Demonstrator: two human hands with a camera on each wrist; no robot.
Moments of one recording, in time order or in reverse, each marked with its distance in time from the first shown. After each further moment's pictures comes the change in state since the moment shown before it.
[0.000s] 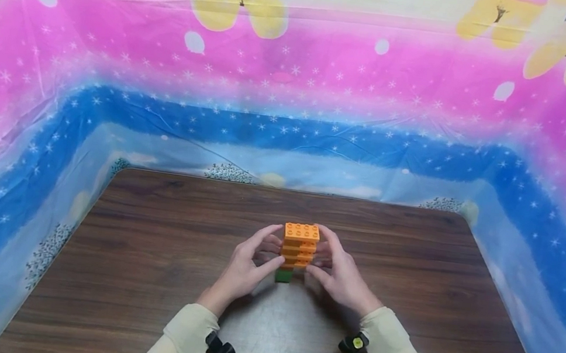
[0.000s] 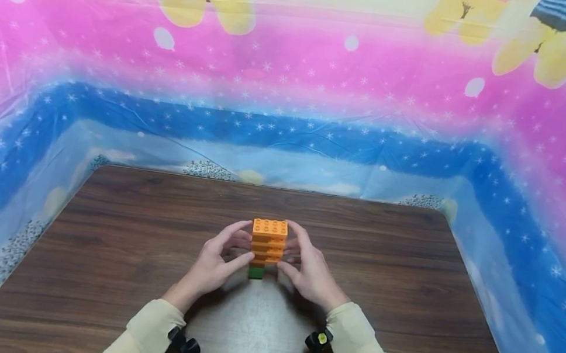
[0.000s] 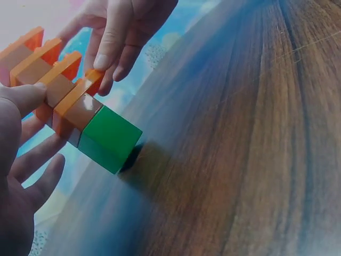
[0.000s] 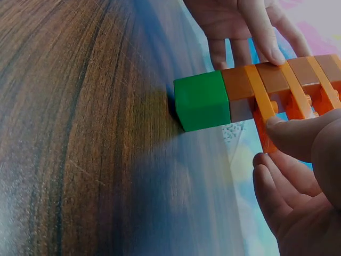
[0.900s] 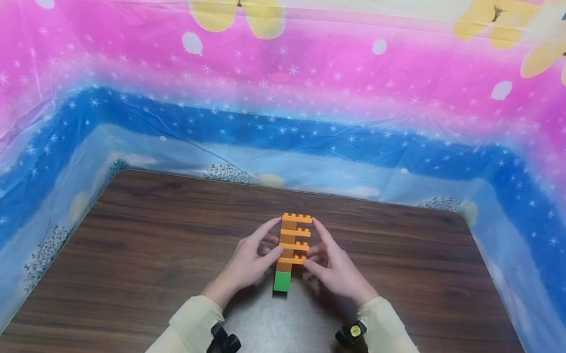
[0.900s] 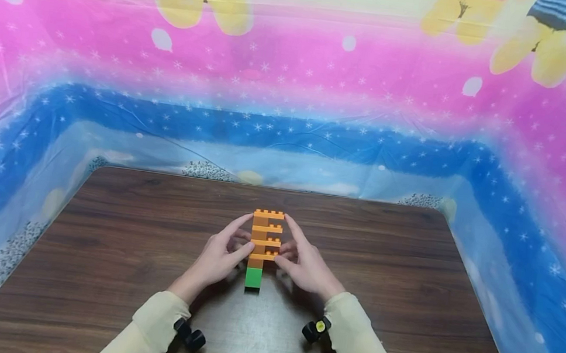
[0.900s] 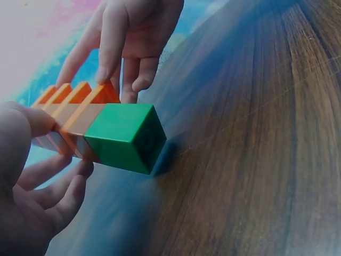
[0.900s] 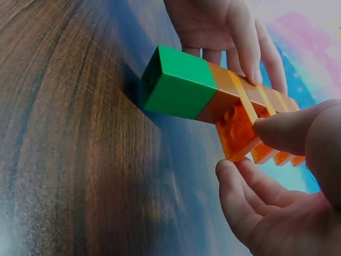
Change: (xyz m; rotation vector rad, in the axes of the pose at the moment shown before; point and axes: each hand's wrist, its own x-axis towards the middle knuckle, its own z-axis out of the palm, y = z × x) left_hand 0.017 0.001 0.002 0.087 -0.040 -0.228; right_hand 0.014 0.007 -0.002 0.086 -0.105 0.091
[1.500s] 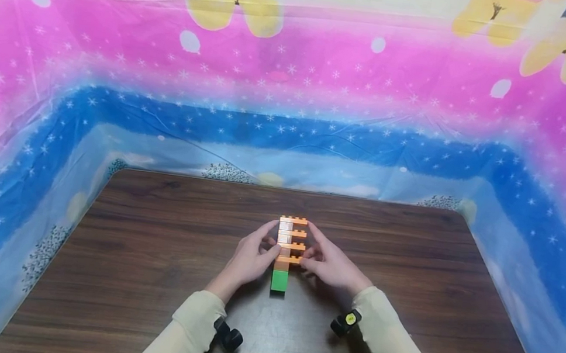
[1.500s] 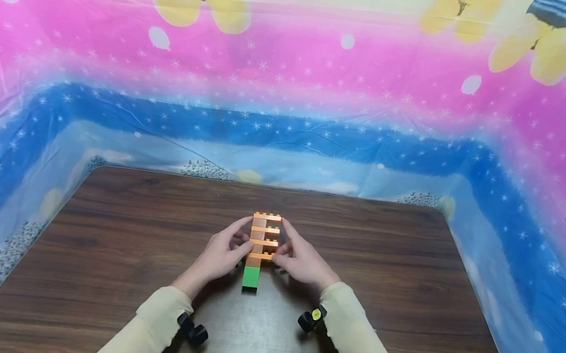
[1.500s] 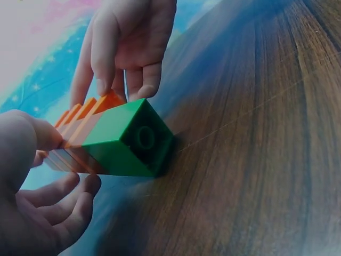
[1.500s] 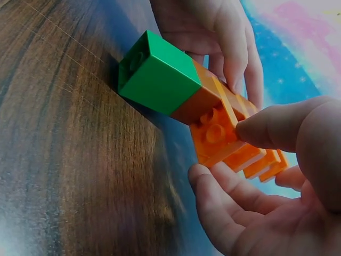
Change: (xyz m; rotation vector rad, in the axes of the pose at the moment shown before) left_hand 0.011 -0.007 0.005 0.092 -0.022 -0.135; right_hand 0.017 0.006 0.001 0.016 -0.099 0.172
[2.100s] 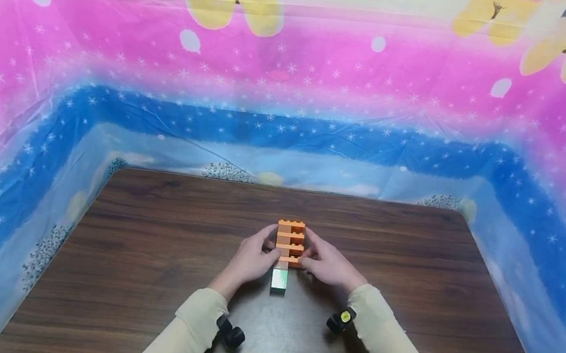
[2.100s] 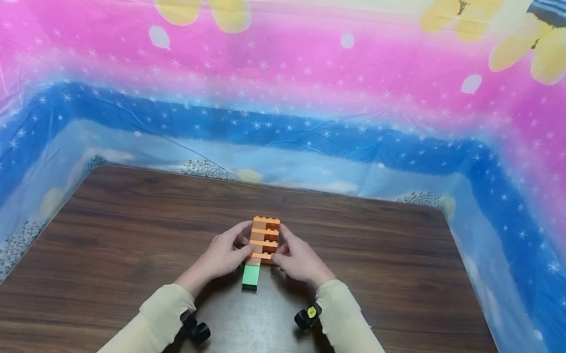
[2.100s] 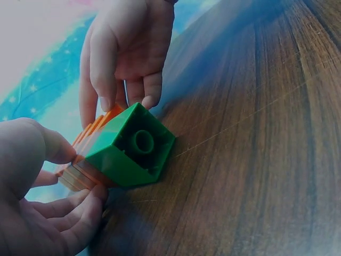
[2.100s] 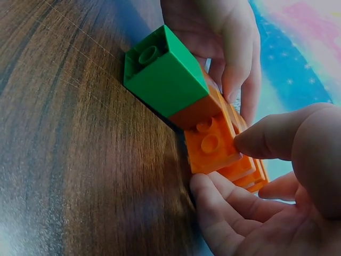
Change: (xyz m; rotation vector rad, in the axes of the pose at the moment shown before) left_hand 0.003 0.001 0.005 0.072 -0.052 -0.101; right_hand 0.006 0.000 0.007 -0.089 -0.005 0.024
